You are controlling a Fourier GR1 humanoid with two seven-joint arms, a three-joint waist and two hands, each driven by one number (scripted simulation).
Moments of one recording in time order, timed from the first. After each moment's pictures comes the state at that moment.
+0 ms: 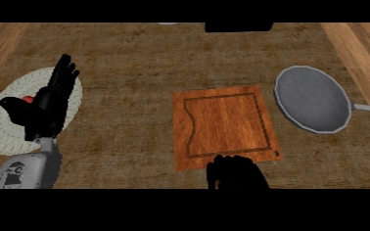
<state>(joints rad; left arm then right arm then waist) -0.19 0.20 0.11 -1.50 0.02 0.07 0.09 0.10 -0.14 0.75 -1.98 1.23 0.18 0.49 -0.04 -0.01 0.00</state>
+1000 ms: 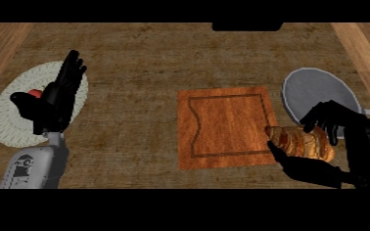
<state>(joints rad) -0.23 0.19 0.11 -1.47 0.01 0.05 0.07 0.02 -0.21 0.07 -2.13 0.75 0.06 0.36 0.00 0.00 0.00</state>
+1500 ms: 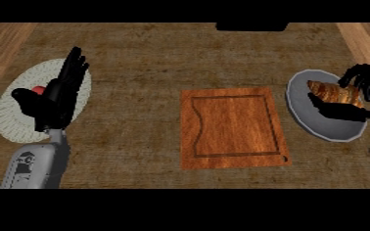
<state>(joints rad) -0.25 0.18 0.10 -1.47 0.01 0.05 0.09 -0.23 -0.40 -0.22 -1.50 0.72 -0.10 0.01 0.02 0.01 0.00</state>
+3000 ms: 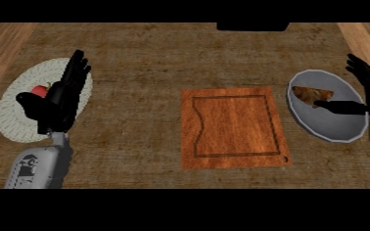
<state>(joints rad) -0.23 0.17 0.09 -1.47 0.00 0.05 0.07 -0.65 -0.53 -0.56 -0.30 0.45 -0.02 -0.70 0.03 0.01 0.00</state>
